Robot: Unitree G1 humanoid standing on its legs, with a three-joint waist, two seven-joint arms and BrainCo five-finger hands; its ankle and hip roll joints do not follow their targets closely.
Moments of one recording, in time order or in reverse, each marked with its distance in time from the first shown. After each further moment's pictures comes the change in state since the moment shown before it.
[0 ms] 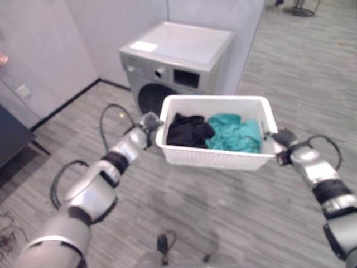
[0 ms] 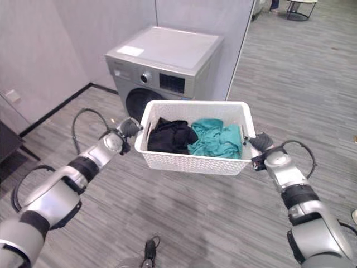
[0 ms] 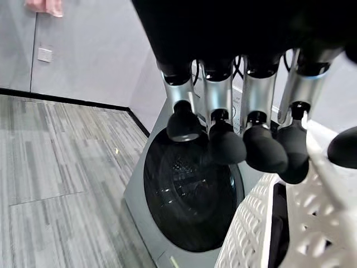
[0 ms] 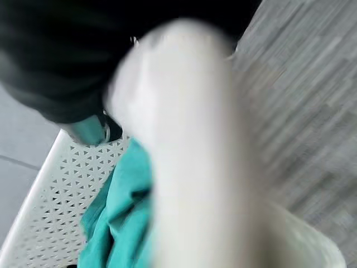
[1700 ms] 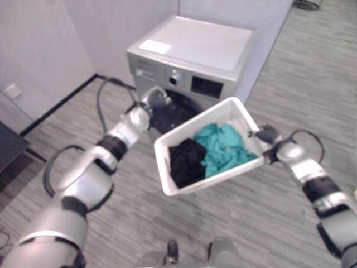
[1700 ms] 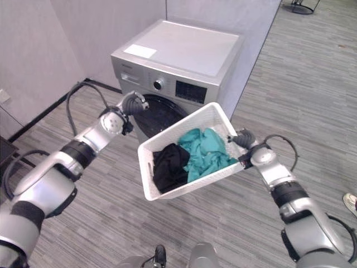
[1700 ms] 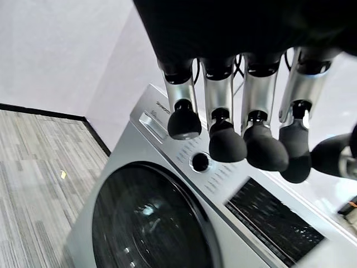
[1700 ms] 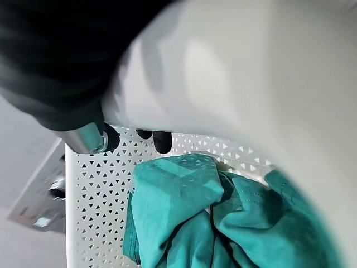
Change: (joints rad) left arm -0.109 0.053 -0.009 -0.085 0.000 -0.057 0.000; right arm -0.049 0.072 0.081 -0.056 -0.105 -0.039 0.047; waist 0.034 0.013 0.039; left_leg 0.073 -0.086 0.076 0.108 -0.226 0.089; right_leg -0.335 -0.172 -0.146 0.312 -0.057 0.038
